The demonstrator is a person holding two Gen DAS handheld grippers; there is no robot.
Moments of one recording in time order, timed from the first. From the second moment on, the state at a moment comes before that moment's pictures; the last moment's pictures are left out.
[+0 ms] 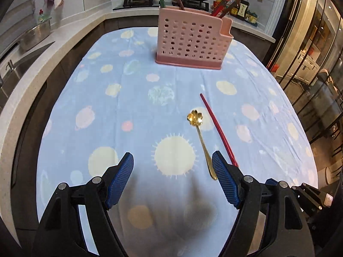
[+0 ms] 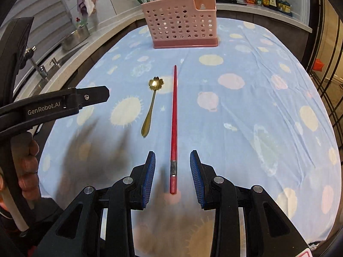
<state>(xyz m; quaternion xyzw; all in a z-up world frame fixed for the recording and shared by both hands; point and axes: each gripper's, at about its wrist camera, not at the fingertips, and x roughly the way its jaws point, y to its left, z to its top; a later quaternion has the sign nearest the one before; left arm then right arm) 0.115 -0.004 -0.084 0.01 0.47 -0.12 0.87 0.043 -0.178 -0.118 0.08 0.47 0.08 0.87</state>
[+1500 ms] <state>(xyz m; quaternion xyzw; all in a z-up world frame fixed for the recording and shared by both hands) 0.119 -0.055 -0.137 0.05 0.50 -0.16 0.85 0.046 -0.193 -0.143 0.08 0.48 0.04 0.87</state>
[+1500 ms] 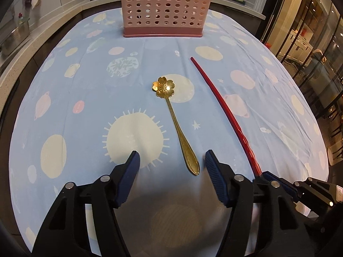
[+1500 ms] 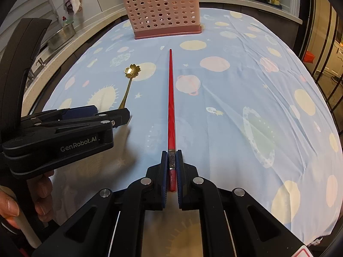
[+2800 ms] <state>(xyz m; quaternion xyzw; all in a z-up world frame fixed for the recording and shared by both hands) 0.115 -0.002 -0.037 -0.02 0.44 -0.15 0.89 0.056 -0.213 -0.047 0.14 0.40 0.06 0.91</state>
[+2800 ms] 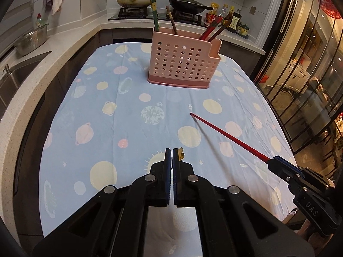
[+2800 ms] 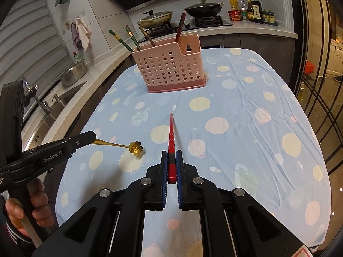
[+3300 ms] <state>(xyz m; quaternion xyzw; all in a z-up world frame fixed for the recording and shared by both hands) 0.158 -0.012 0.056 0.01 0.34 -0.17 0.92 0.111 -0.248 0.058 0.14 0.28 0.06 0.95</state>
